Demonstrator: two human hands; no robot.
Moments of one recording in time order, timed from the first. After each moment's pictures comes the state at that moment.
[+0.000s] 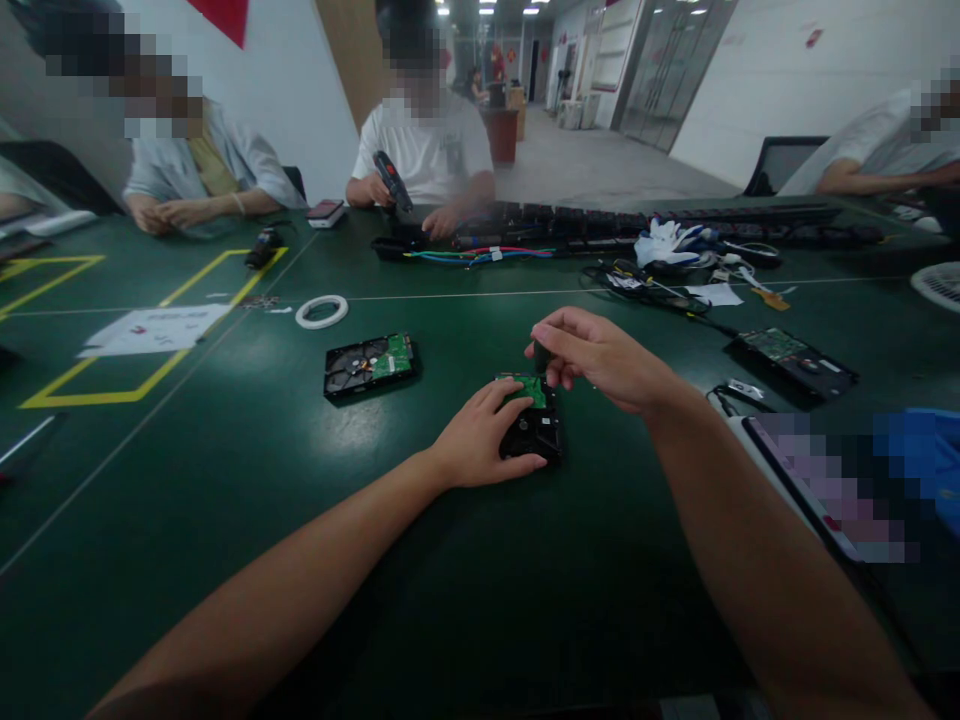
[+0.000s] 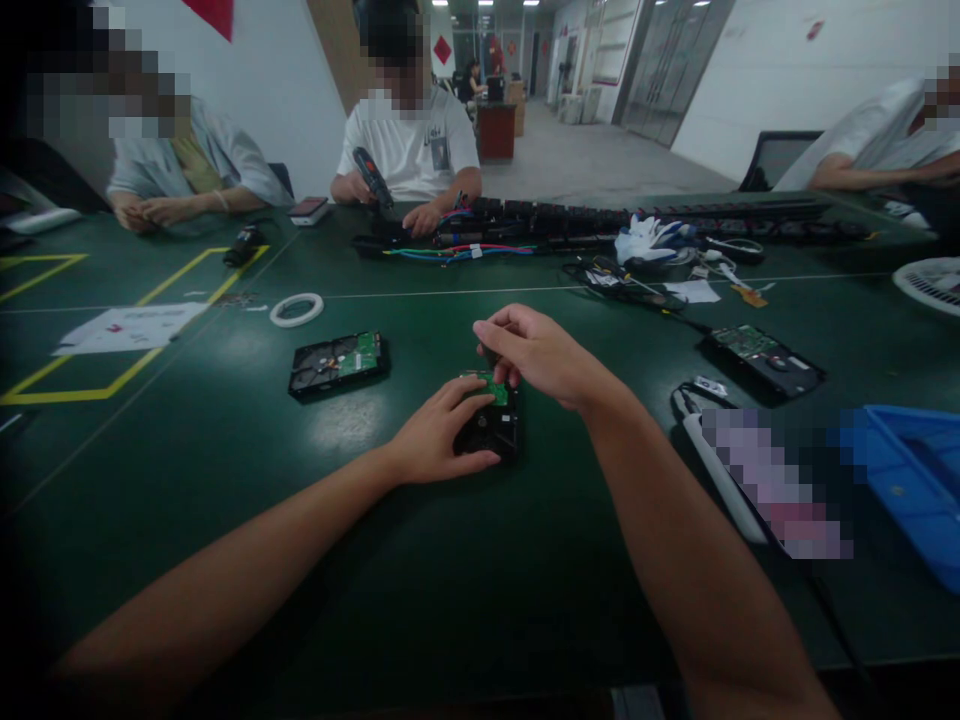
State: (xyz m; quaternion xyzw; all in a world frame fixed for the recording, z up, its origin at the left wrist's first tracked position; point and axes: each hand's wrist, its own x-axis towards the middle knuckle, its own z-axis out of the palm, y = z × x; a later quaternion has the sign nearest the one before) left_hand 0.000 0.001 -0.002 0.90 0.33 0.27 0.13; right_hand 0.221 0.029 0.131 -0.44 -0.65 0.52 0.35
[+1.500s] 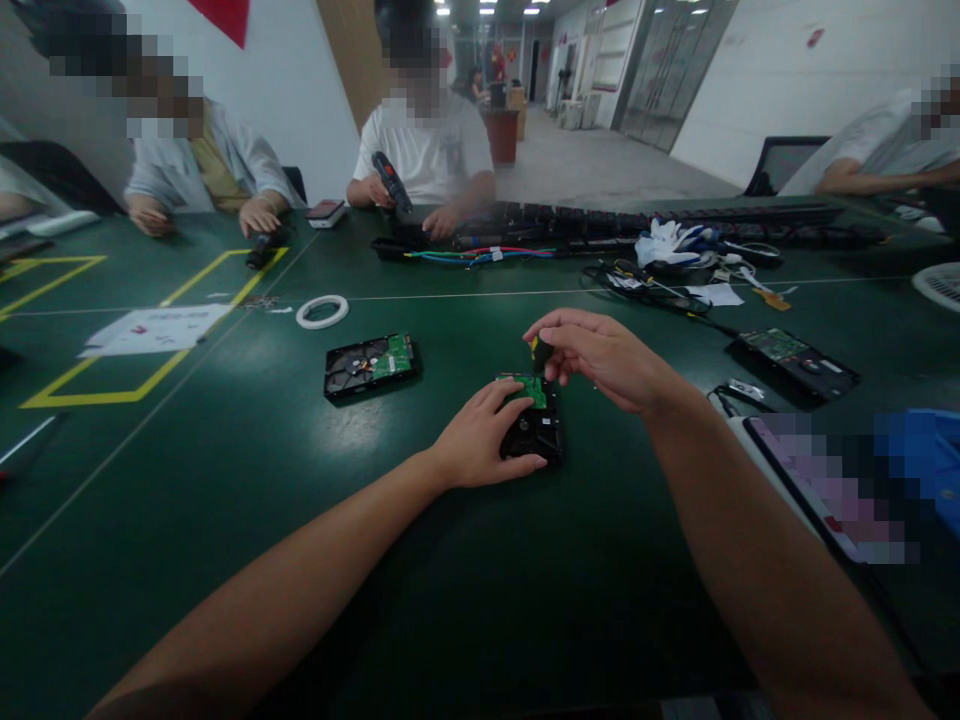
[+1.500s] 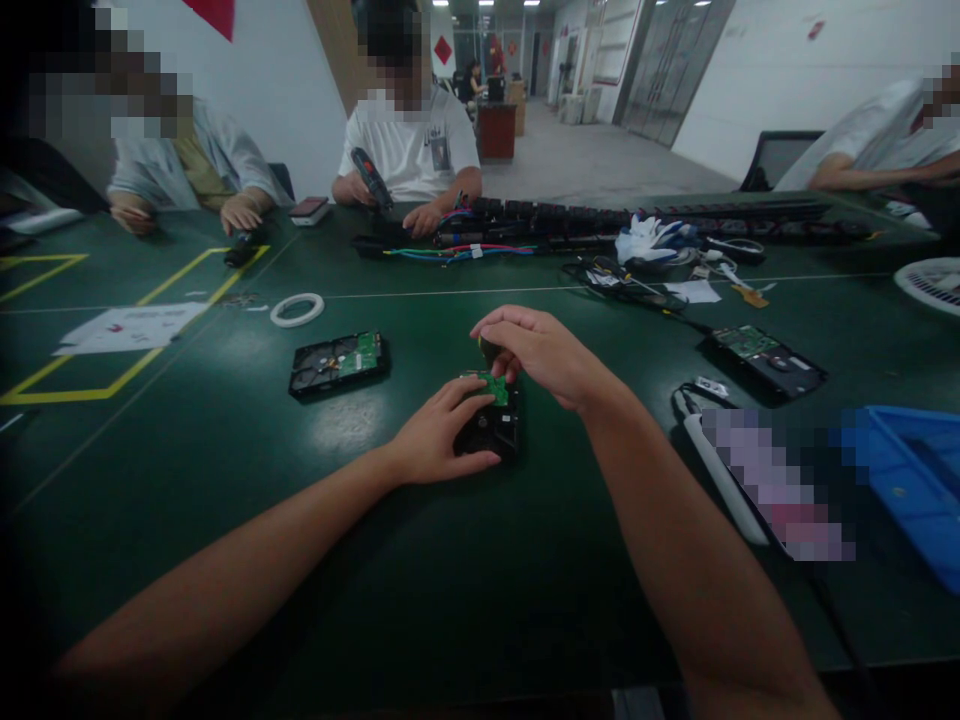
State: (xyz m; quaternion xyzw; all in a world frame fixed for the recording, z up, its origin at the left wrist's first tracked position) left_hand 0.000 0.001 0.000 0.90 0.33 0.26 0.13; right_hand 0.219 0.028 0.137 -0.43 -0.61 0.55 0.37
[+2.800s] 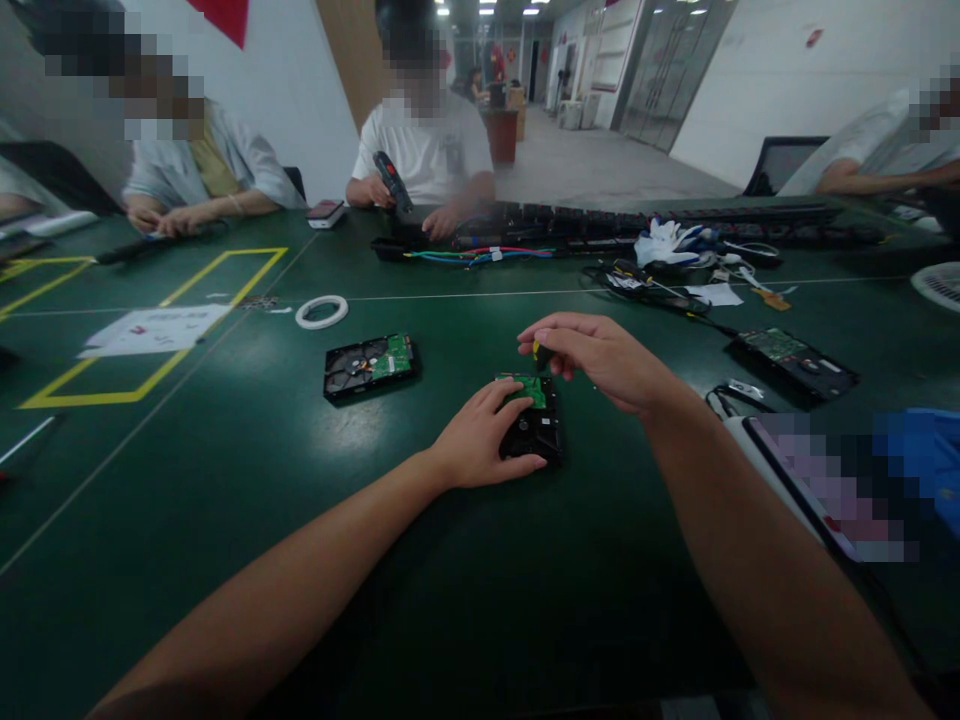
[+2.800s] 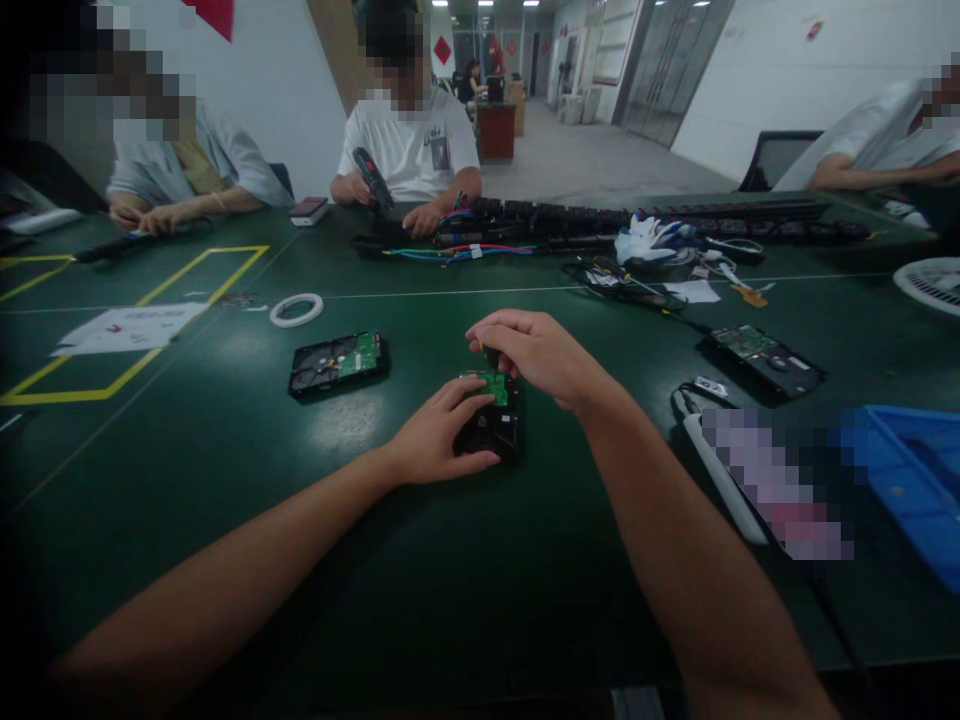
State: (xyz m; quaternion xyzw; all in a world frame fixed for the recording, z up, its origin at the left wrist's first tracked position) left_hand 0.000 0.001 0.000 0.90 0.33 0.26 0.13; right_hand 0.219 0.029 0.134 -0.44 -0.66 0.49 0.36
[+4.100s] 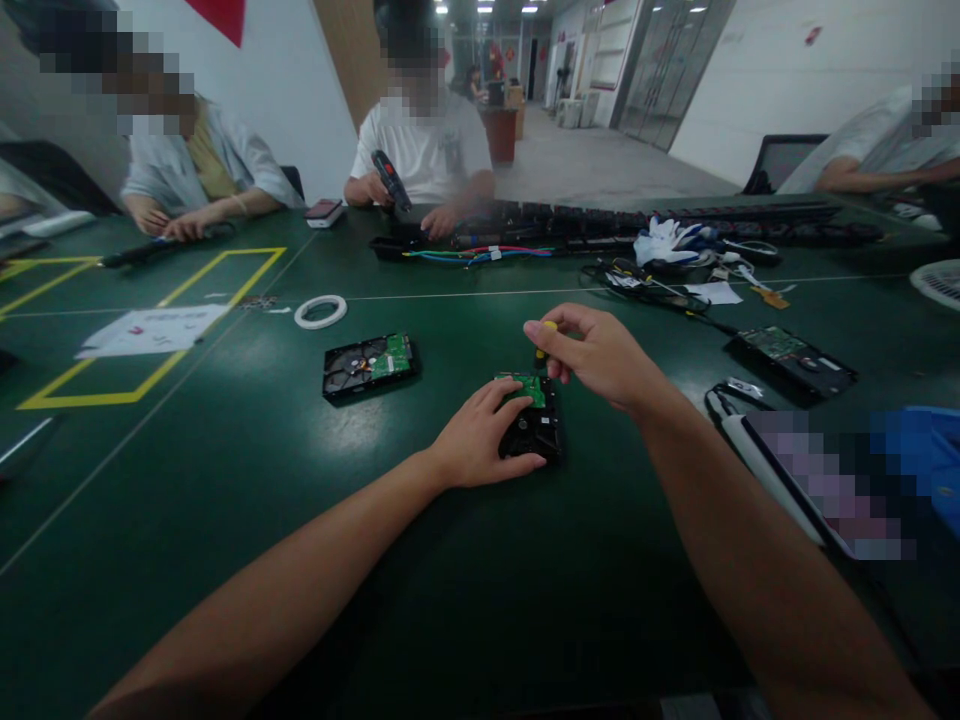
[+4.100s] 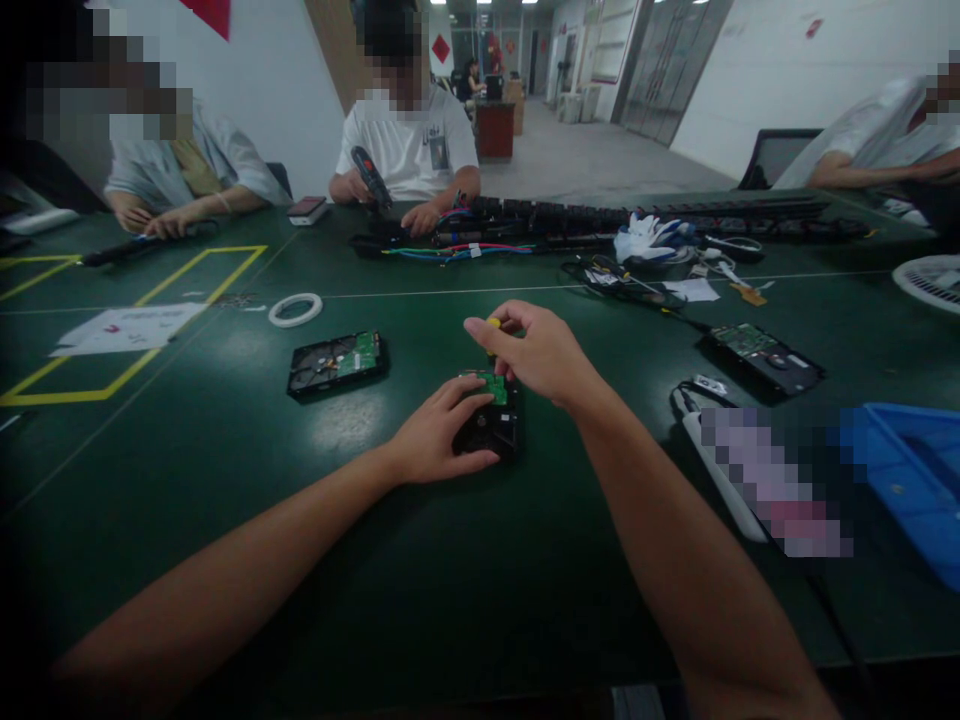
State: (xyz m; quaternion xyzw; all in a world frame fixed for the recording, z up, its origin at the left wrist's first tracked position) left_hand -0.001 0.001 -0.002 0.90 0.33 0.26 0.13; right_hand 0.218 0.032 0.123 -0.48 -0.70 0.38 0.37
